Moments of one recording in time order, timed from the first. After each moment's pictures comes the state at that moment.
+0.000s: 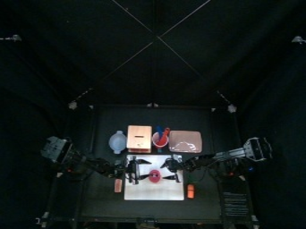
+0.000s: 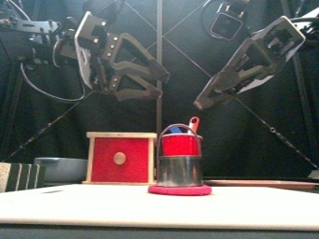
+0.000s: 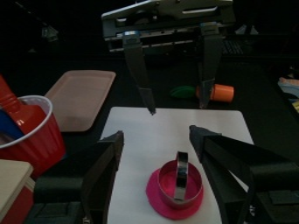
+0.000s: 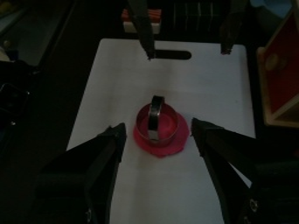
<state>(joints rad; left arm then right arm) -0.33 0.04 0.83 -0.64 -0.78 0.44 0.05 -0.22 0.89 -0.73 -0.21 0.73</state>
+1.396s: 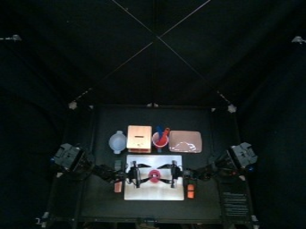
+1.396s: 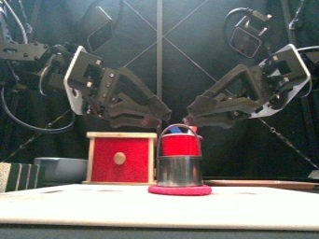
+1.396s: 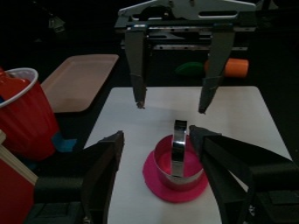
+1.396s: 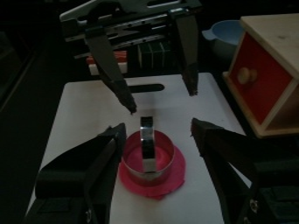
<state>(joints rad) -0.40 0.25 0.83 -0.71 -0.96 0.44 0.33 0.12 0.96 0.51 -0.93 -0.23</state>
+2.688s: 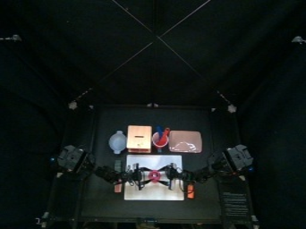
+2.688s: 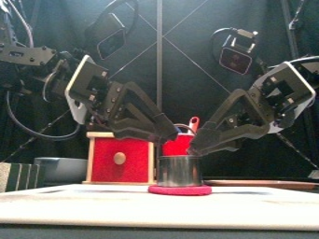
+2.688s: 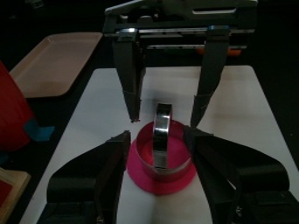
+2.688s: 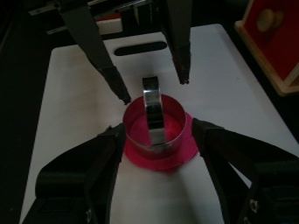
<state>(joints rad) -0.40 0.29 0.77 -0.71 -0.86 0.44 0.34 0.18 0.91 0.61 -0.79 -0.22</state>
